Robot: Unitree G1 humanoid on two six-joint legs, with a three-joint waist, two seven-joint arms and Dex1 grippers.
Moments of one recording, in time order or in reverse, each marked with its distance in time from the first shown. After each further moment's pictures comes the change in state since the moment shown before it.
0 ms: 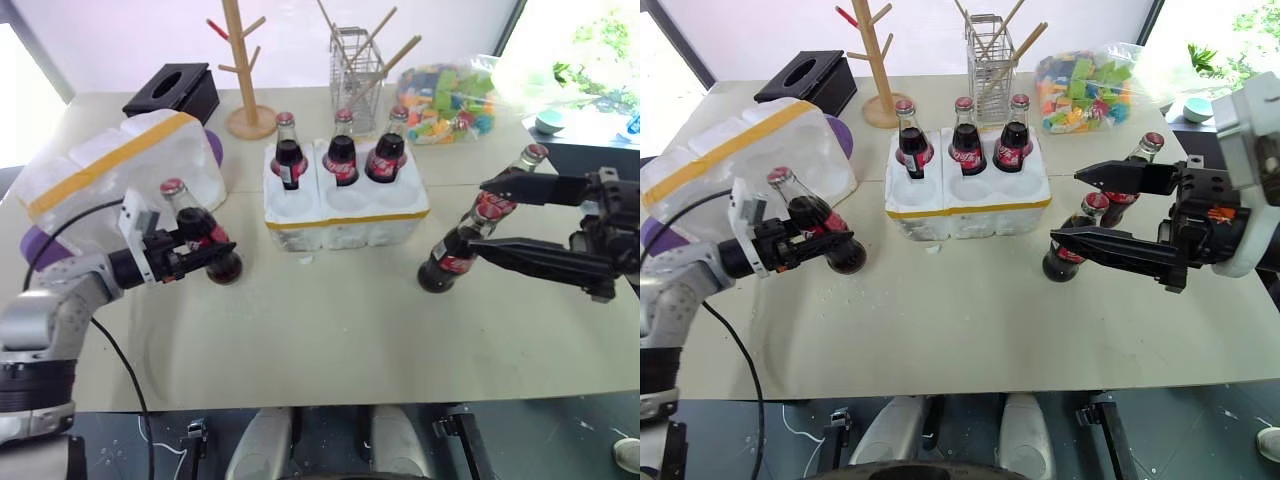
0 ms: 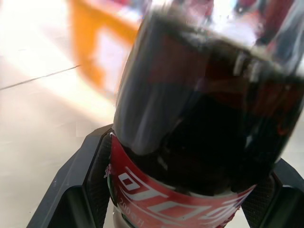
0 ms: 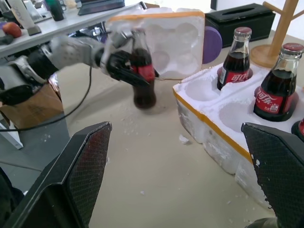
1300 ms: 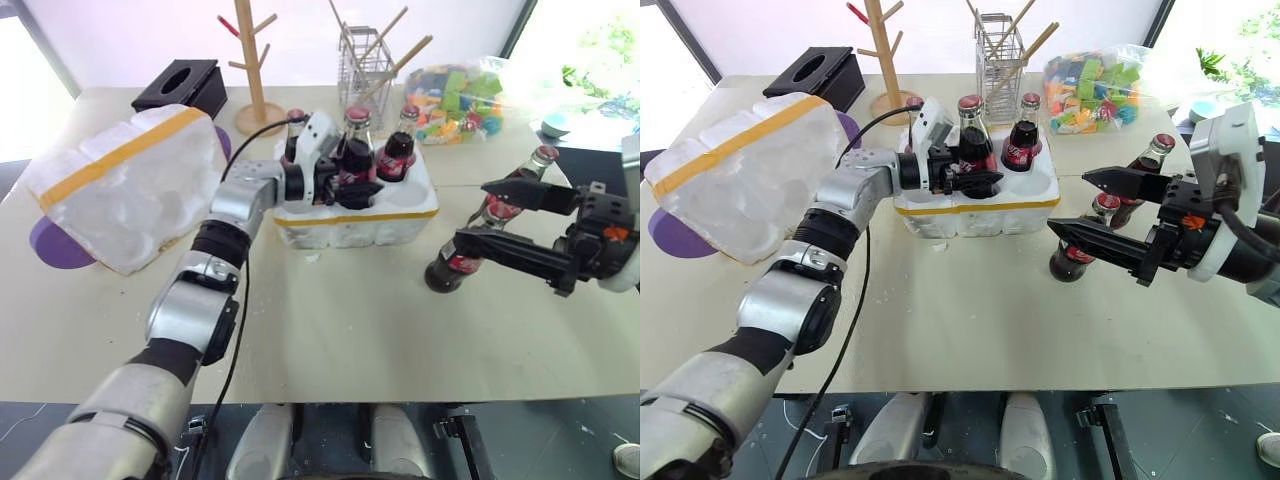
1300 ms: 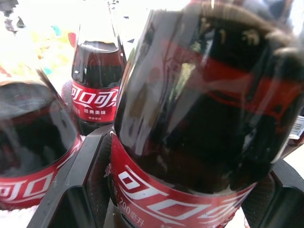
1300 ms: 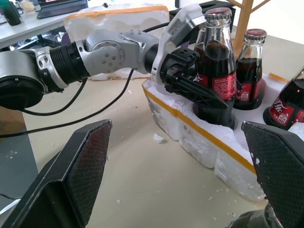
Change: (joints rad) left arm -0.801 -0.587 -0.373 0.885 0.492 -0.456 -0.046; right arm 0.085 0.098 -0.002 -0.074 -0.030 -0.049 -0.202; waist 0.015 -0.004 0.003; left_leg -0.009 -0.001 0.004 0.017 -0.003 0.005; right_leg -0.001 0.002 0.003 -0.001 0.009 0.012
